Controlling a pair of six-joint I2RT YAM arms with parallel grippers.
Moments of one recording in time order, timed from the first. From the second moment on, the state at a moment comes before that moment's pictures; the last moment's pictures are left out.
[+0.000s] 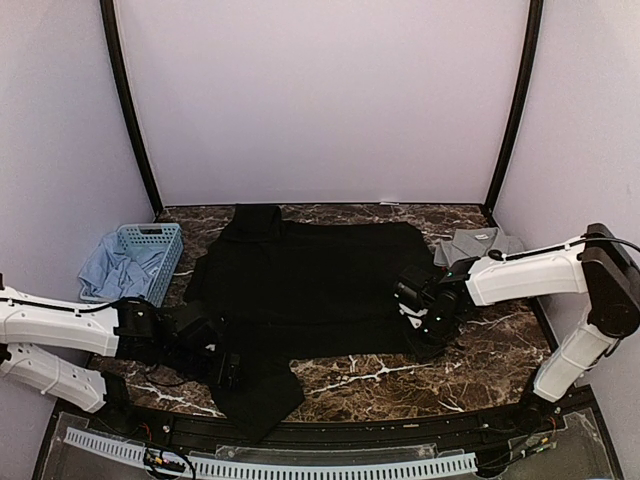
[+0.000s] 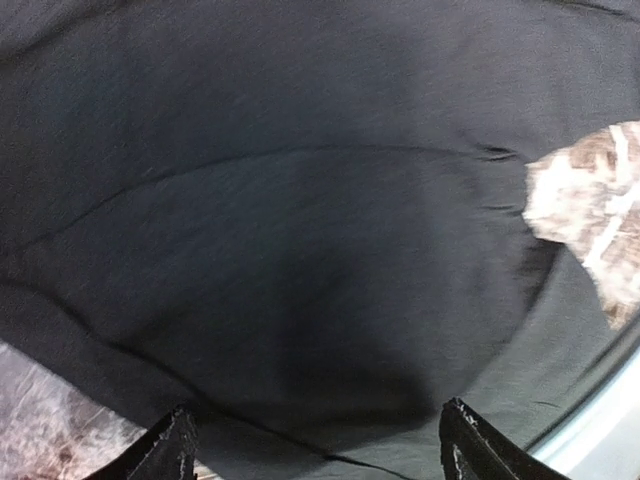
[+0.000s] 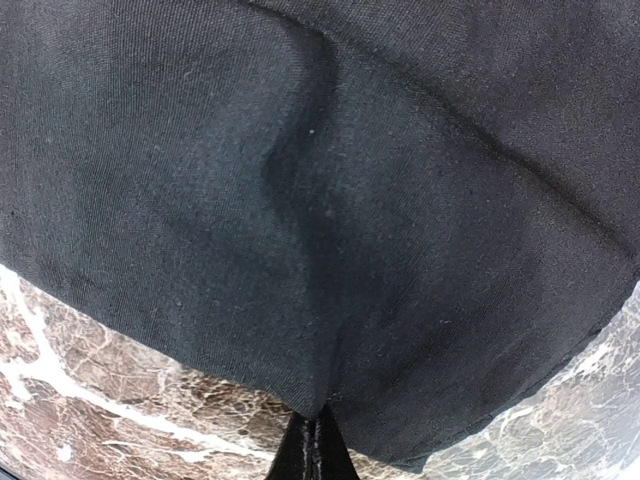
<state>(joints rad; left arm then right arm) -1.04 1.12 0.53 -0.55 -0.04 -0.88 0.86 1.59 0.87 -0.77 0.11 0.37</state>
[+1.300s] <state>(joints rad) -1.01 1.09 0.85 -0.81 -0.08 -0.76 0.86 1.48 0.87 -0.86 0.14 0.39</state>
